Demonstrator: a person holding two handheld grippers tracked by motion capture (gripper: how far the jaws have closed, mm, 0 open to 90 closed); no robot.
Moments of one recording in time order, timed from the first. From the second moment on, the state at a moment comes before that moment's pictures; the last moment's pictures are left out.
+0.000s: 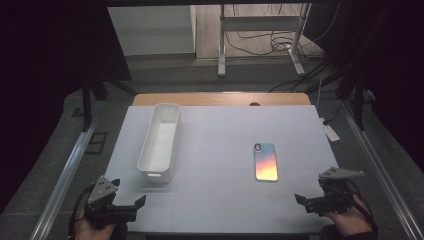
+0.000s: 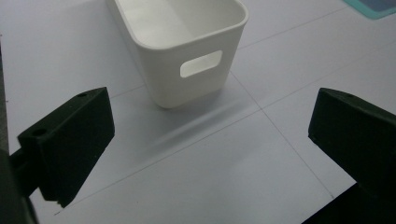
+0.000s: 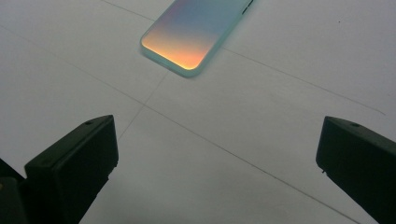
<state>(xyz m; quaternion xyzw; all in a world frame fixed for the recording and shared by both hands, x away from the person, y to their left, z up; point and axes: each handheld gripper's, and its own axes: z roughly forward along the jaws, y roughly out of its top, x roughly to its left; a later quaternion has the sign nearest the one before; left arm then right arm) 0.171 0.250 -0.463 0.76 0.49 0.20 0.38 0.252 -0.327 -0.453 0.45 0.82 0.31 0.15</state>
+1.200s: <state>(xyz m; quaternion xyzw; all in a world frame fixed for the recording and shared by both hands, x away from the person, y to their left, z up) 0.171 0.250 -0.463 0.76 0.48 0.20 0.38 0.280 -0.314 -0.451 0.44 0.83 0.31 0.14</state>
